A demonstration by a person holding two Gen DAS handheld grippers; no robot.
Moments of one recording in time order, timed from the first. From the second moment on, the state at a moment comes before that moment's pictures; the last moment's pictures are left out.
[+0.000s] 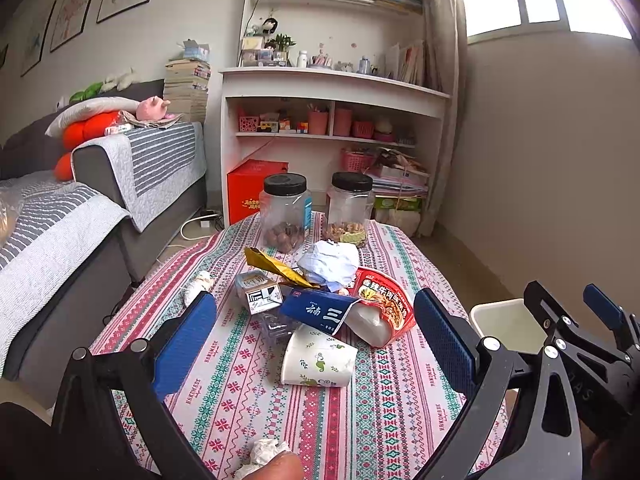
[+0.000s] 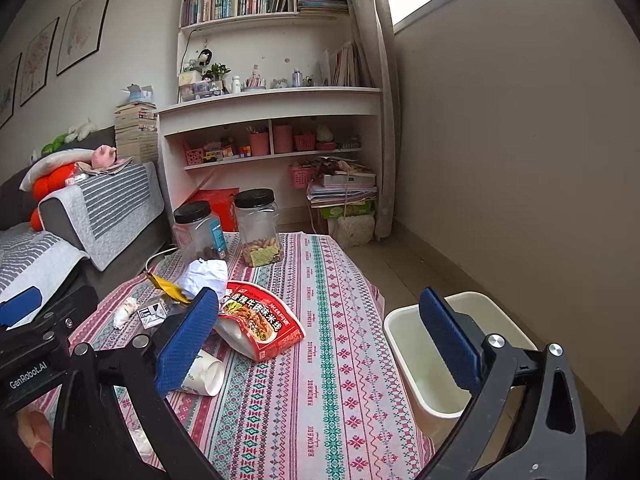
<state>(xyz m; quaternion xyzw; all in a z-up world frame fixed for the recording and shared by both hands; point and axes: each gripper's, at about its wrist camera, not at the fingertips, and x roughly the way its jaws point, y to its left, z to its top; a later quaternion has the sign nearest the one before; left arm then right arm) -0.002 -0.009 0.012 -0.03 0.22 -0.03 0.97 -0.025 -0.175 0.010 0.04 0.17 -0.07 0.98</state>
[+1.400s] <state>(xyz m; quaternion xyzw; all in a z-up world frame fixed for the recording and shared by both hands) 0.002 -0.002 0.005 -0.04 0.23 -0.02 0.97 -0.024 -0.172 0.008 0.04 0.17 -0.07 0.98</state>
